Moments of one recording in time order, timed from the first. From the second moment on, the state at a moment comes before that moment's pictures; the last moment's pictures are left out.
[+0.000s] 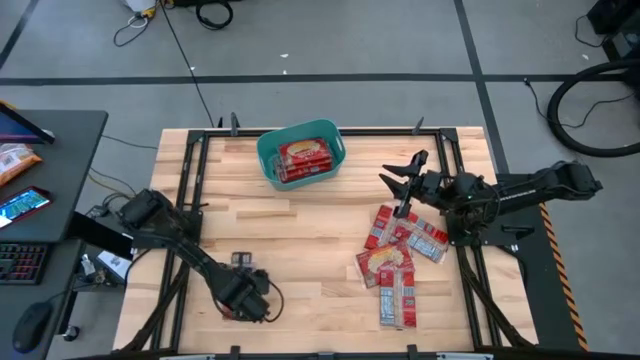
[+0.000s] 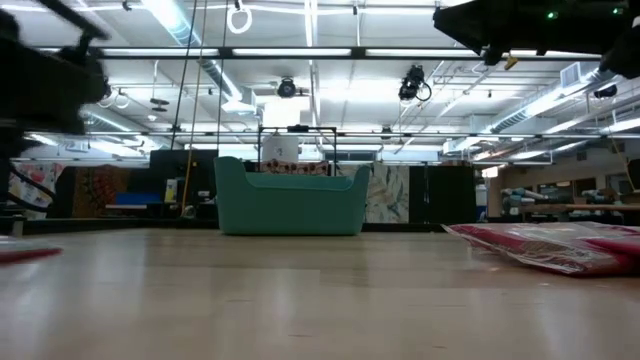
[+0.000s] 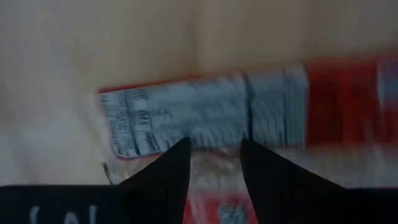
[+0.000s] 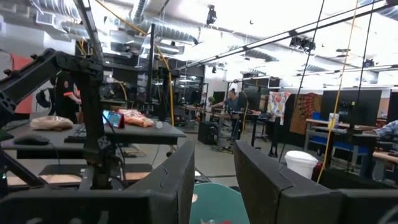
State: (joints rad) left arm -0.69 1.83 1.08 -0.91 -0.13 -0.69; right arm 0.03 0.87 0.26 0.96 0.36 -0.25
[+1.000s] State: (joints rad) left arm -0.74 1.84 1.18 -1.46 -0.34 -0.49; right arm 0.08 0.94 0.26 0.95 0.36 -0.10
